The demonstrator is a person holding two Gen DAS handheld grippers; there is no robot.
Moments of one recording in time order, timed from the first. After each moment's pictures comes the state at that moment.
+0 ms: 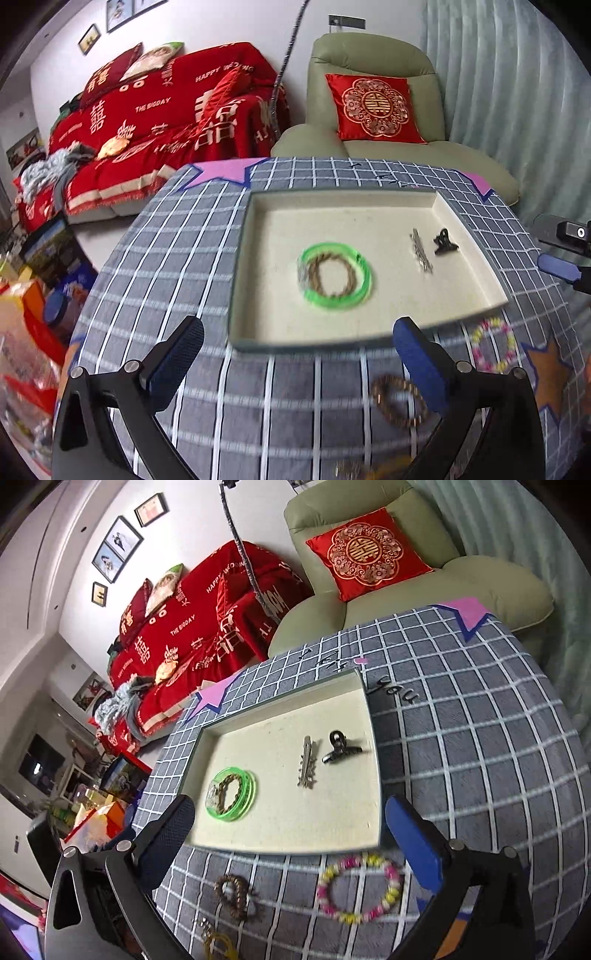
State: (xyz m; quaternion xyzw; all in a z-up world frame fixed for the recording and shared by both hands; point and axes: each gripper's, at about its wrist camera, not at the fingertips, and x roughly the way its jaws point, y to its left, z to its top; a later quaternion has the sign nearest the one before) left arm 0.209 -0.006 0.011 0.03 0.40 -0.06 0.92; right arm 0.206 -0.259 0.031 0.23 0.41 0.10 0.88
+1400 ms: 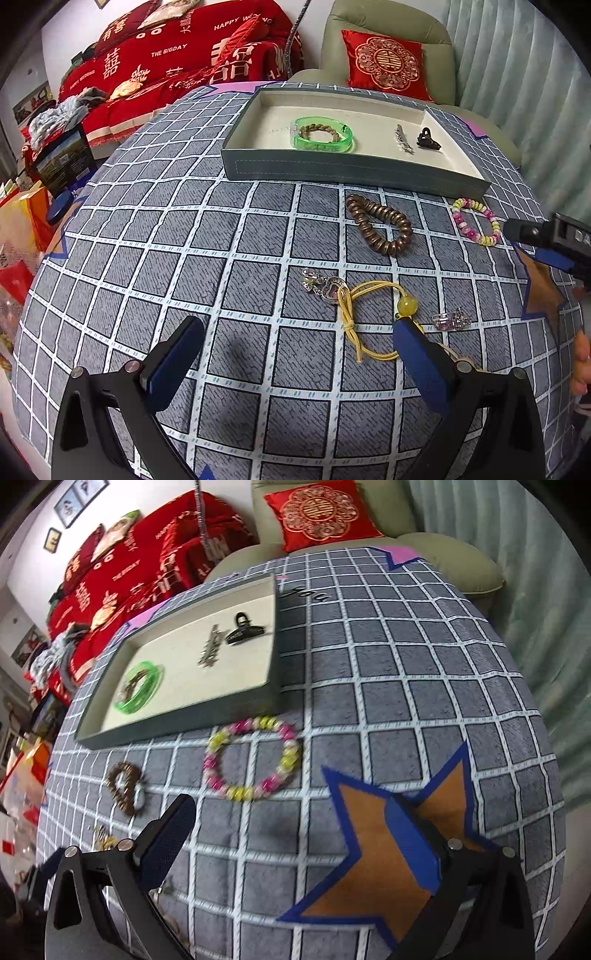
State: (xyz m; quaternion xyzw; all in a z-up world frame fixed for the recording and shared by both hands) left arm 0.108 -0.020 -0.046 -0.01 0.48 -0.04 0.88; right arm 0.155 -0.271 -0.035 0.13 0.50 -0.01 0.86
